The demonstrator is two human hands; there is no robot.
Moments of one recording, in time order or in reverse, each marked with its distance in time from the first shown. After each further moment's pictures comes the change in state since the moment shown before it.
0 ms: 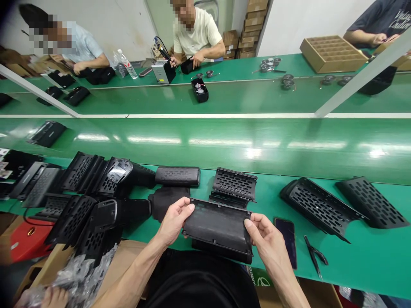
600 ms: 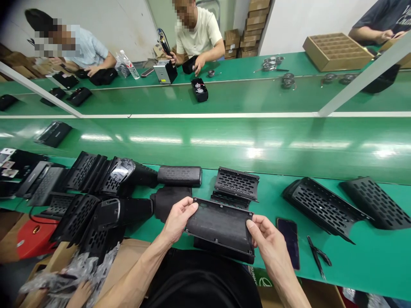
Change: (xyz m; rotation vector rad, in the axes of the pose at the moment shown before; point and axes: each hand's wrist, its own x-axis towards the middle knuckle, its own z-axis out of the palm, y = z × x) left_hand 0.004 -0.002 0.004 0.023 0.048 -0.018; right_hand 0.004 0.015 0.001 0.029 0.010 0.036
